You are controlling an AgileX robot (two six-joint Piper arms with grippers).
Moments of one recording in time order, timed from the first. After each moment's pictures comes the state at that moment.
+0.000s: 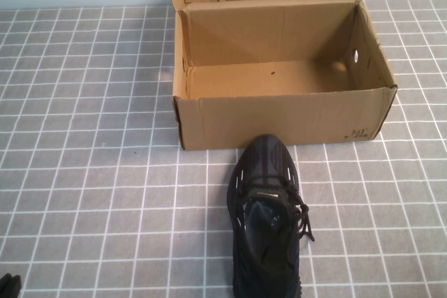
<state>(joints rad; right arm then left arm) 0.04 -0.01 0.03 0.20 0.34 -0.03 -0.18 0.00 0.03 0.07 0.39 0.12</state>
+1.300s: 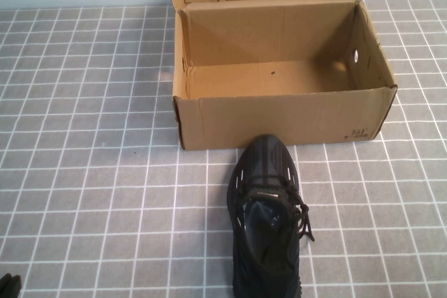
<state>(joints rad) 0.04 -0.01 0.00 0.98 0.18 -0.03 -0.18 0.00 0.03 0.07 0.39 0.12</state>
